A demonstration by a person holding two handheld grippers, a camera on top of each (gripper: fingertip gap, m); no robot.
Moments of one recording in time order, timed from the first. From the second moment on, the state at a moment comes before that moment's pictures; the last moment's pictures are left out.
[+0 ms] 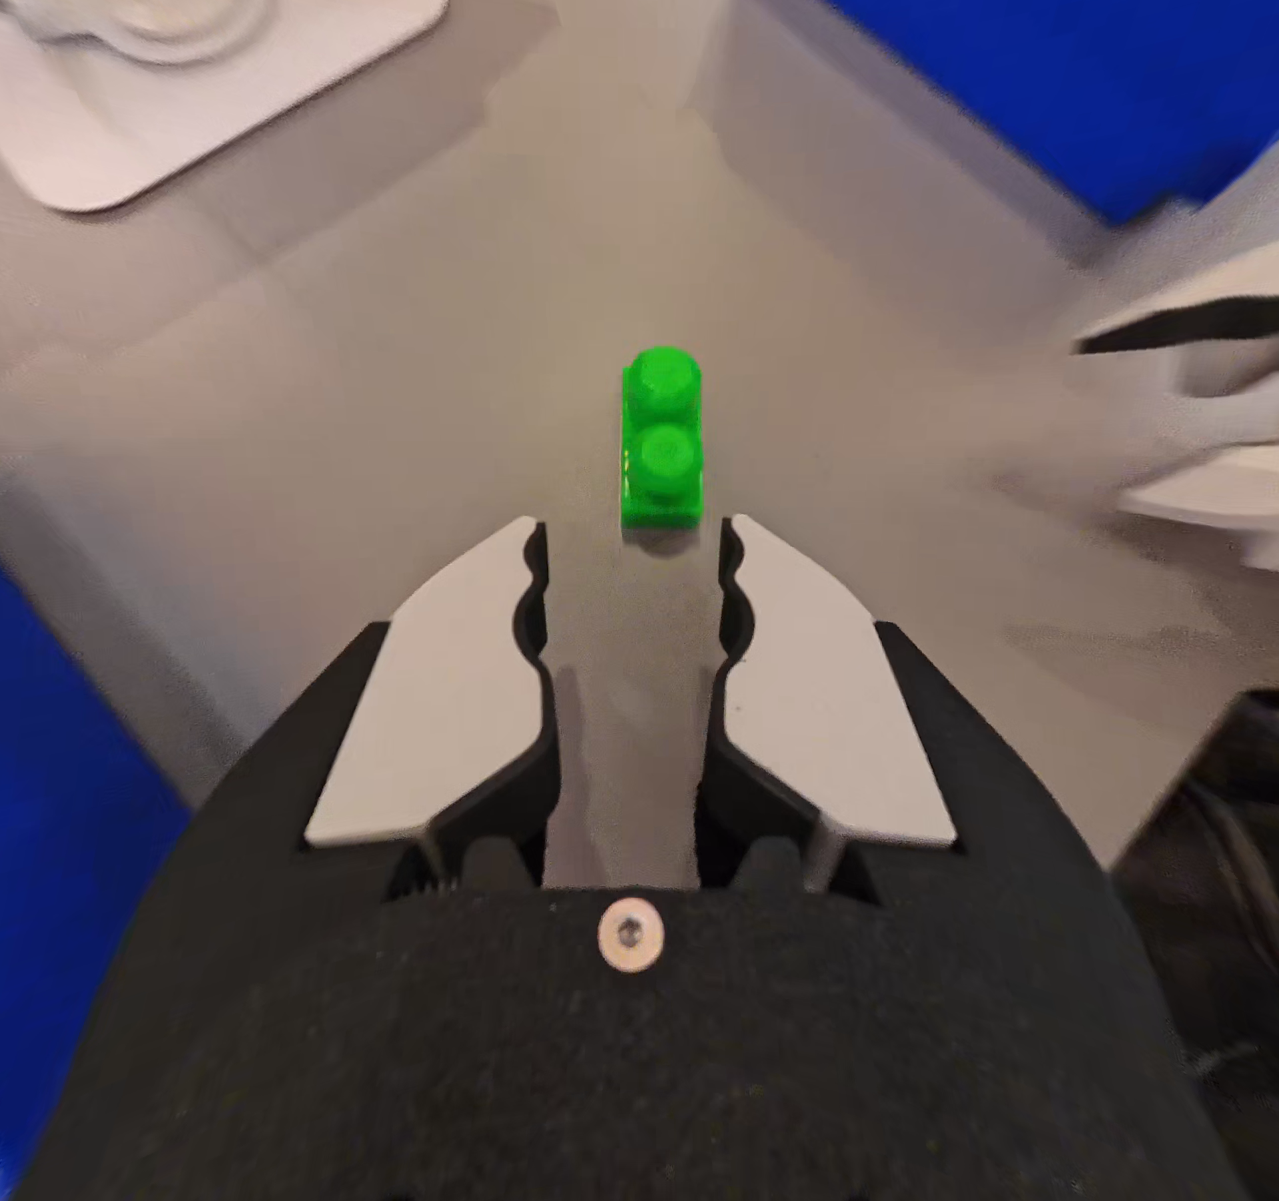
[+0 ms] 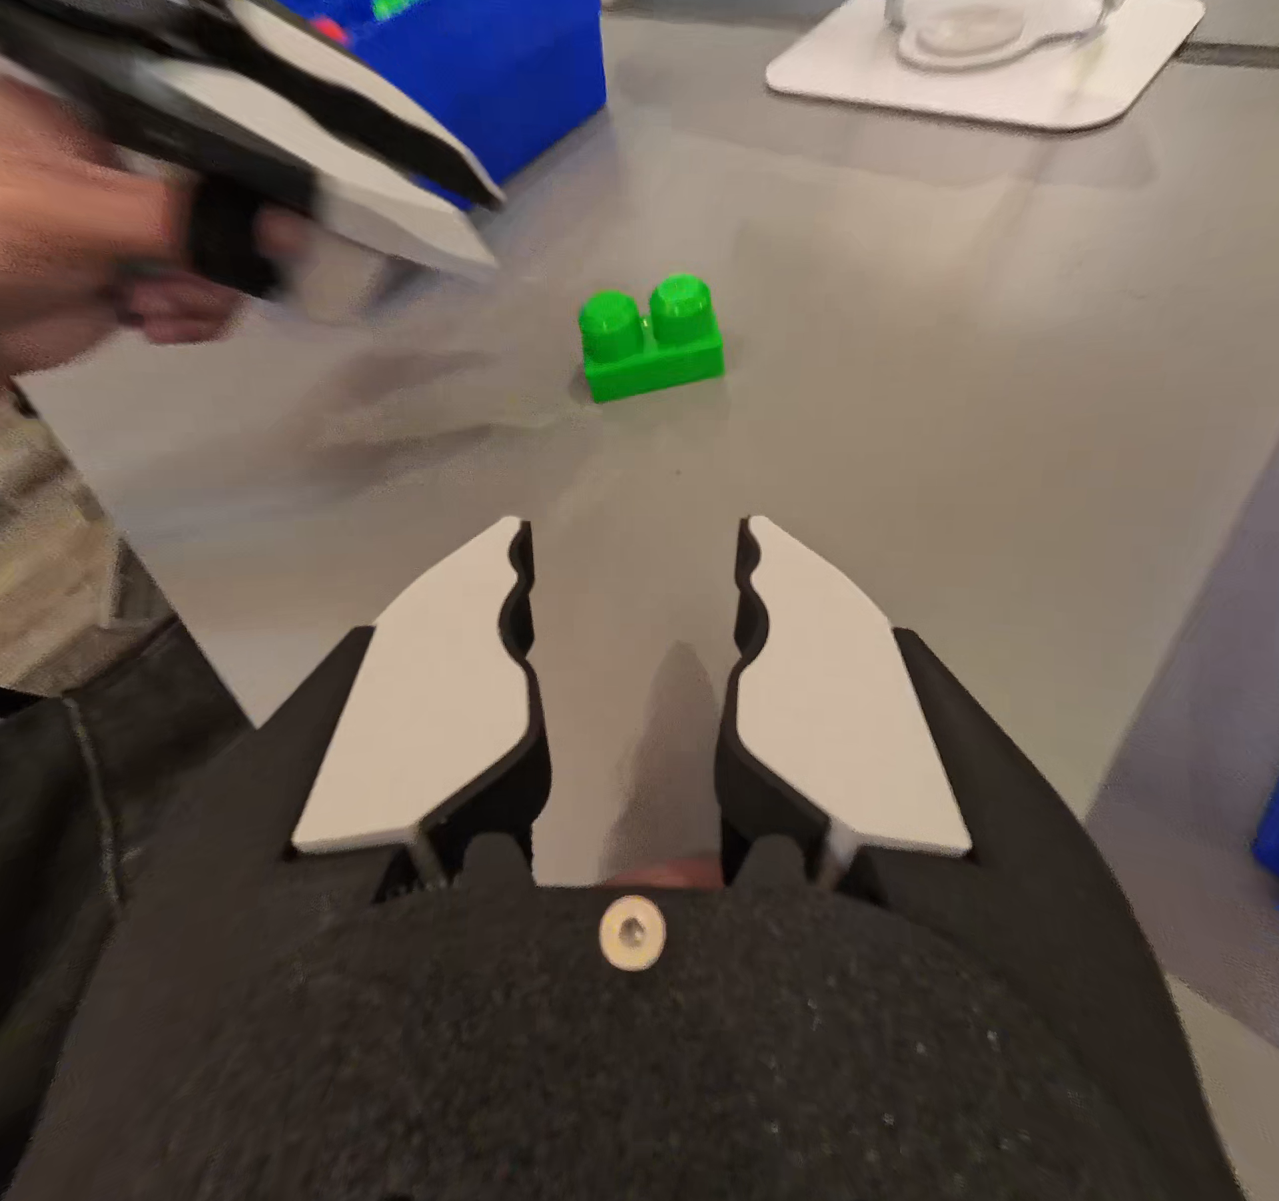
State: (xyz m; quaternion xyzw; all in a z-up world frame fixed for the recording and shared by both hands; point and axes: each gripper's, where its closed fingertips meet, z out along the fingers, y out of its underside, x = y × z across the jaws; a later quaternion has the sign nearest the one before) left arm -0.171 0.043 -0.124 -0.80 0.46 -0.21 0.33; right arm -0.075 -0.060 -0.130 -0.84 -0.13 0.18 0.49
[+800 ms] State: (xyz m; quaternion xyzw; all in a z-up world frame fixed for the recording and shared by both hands) left arm -0.275 -0.022 -0.113 -0.74 0.37 -0.40 0.39; right arm -0.127 0.070 -0.168 -0.92 -0.20 0.04 0.34
